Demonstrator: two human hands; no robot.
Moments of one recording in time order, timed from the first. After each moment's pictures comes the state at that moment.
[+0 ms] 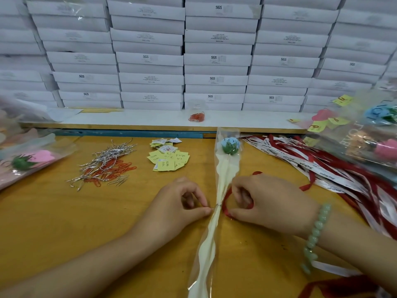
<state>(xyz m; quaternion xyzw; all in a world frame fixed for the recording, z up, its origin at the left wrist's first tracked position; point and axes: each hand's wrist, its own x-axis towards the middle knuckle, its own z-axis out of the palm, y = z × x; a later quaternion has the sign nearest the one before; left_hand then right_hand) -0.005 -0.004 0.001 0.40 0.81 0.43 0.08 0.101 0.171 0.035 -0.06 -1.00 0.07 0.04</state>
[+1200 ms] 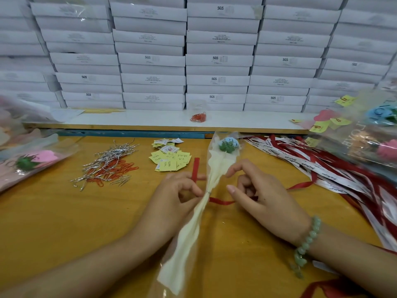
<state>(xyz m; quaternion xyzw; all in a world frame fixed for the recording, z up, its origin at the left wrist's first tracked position) -0.010 0.000 -0.006 0.36 0.77 0.52 0.04 0.097 0.174 0.005 0.04 -0.93 0.28 0.24</state>
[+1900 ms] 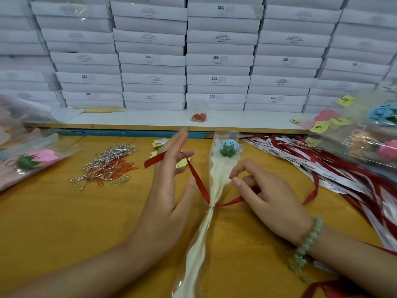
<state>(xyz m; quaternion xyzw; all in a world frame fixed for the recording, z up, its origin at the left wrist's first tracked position) 0.012 -0.012 0.004 0.45 0.68 0.57 -0.12 0.099 0.174 0.005 0.00 -0.93 0.24 0.27</state>
